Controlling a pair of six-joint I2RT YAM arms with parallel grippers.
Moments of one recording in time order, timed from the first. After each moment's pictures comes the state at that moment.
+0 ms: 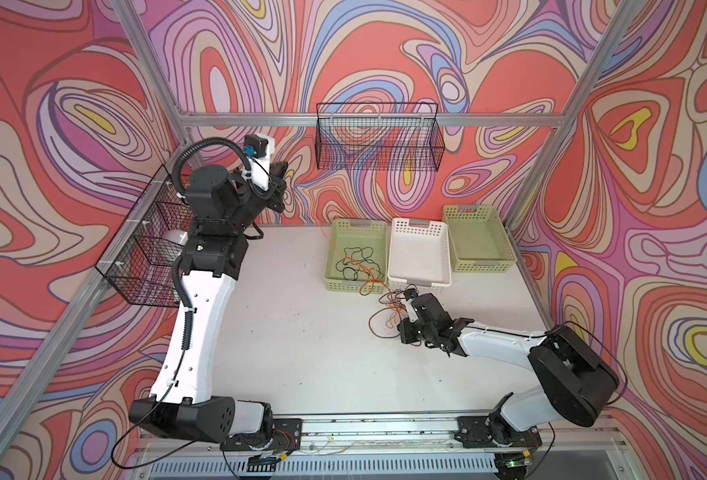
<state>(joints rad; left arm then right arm) -0.09 1.34 1.62 -0.27 0.32 0.13 0.64 1.49 0.67 -0.05 -0.06 0.41</state>
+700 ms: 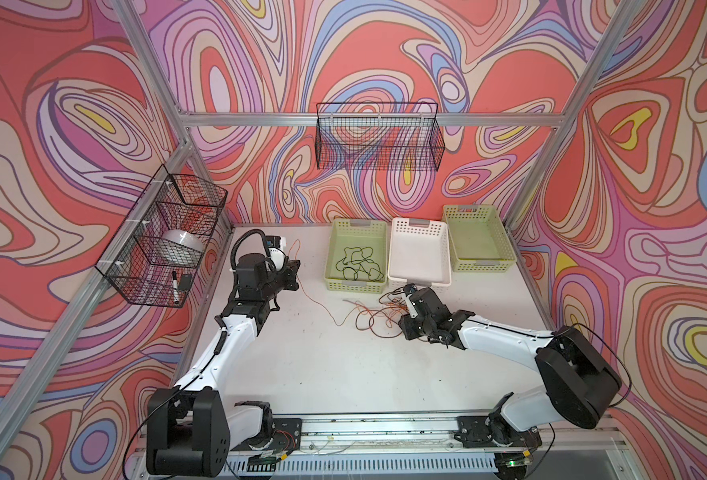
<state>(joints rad) -0.04 1.22 0.76 0.06 0.35 -0.17 0.64 1.48 0.73 -0.17 0.02 0.32</state>
